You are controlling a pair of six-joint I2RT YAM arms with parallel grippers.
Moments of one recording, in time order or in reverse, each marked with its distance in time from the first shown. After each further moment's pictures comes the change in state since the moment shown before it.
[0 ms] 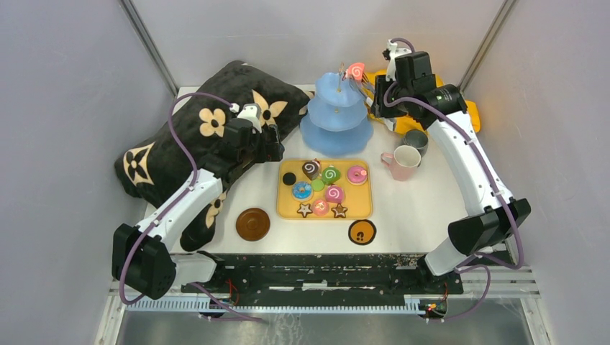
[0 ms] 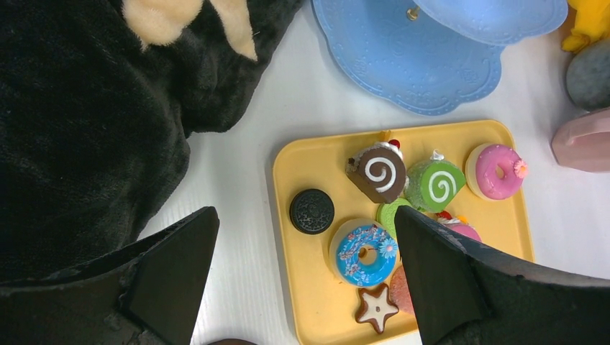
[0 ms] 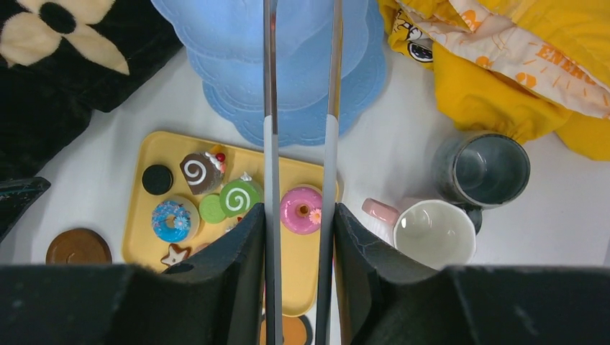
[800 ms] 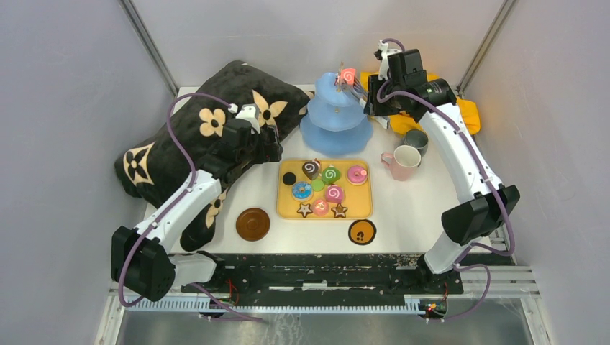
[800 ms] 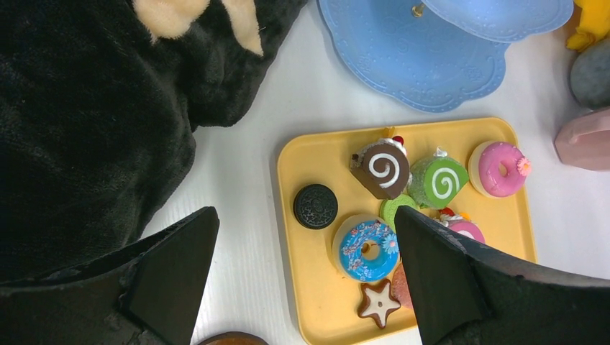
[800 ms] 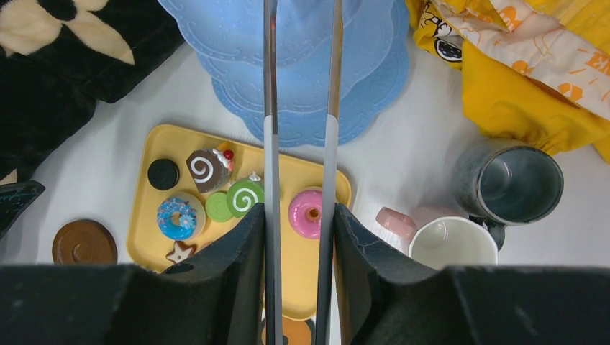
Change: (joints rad) left arm 0.004 -0.014 0.000 -0.023 -0.004 0.000; right arm -0.006 0.096 0.053 0.000 -0.073 -0.009
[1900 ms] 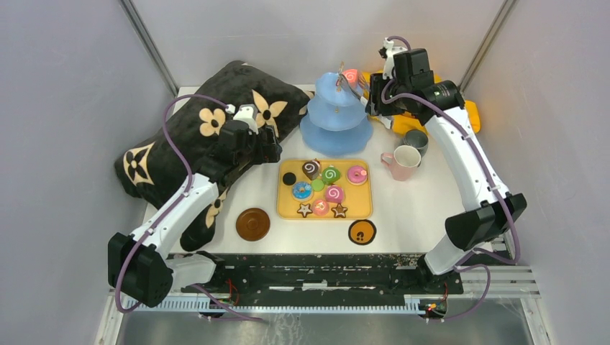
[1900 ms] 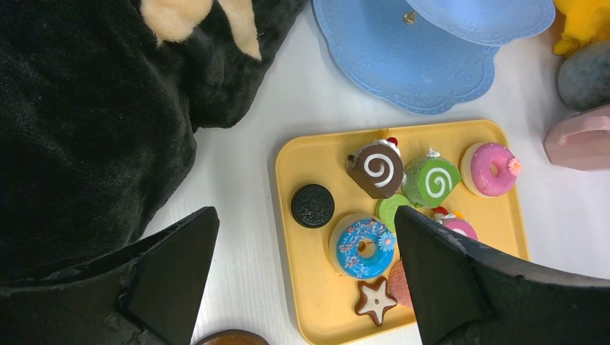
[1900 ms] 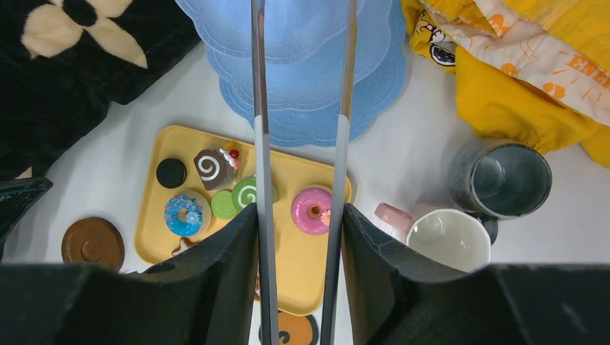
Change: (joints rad) left arm 0.000 -0.040 -0.013 0.000 0.000 0.000; right arm 0.000 -0.040 0.001 -0.014 0.000 0.000
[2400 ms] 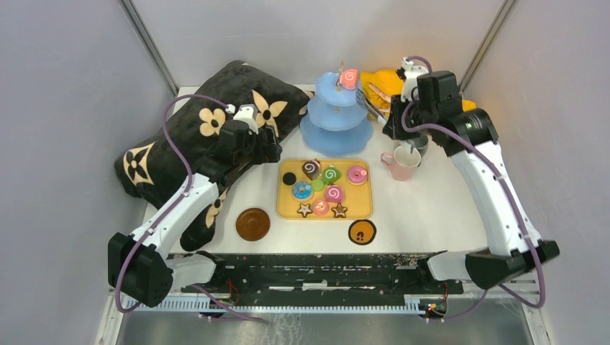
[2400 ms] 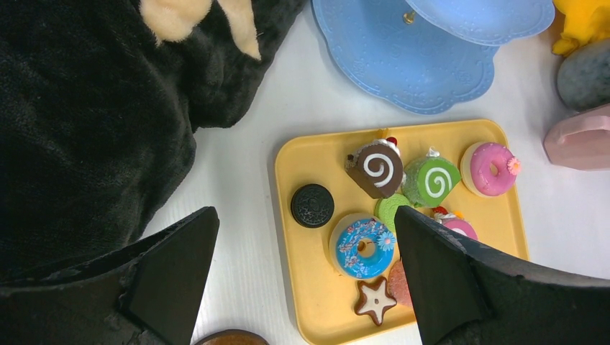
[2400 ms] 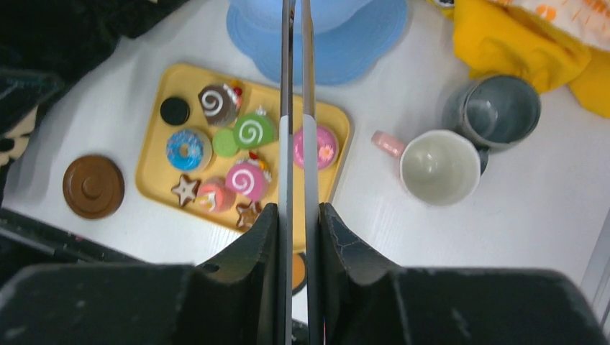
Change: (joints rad) left arm 0.000 0.000 0.000 0.000 0.002 0.000; right arm 0.000 -0.248 -0.155 -0.074 -0.024 -0.024
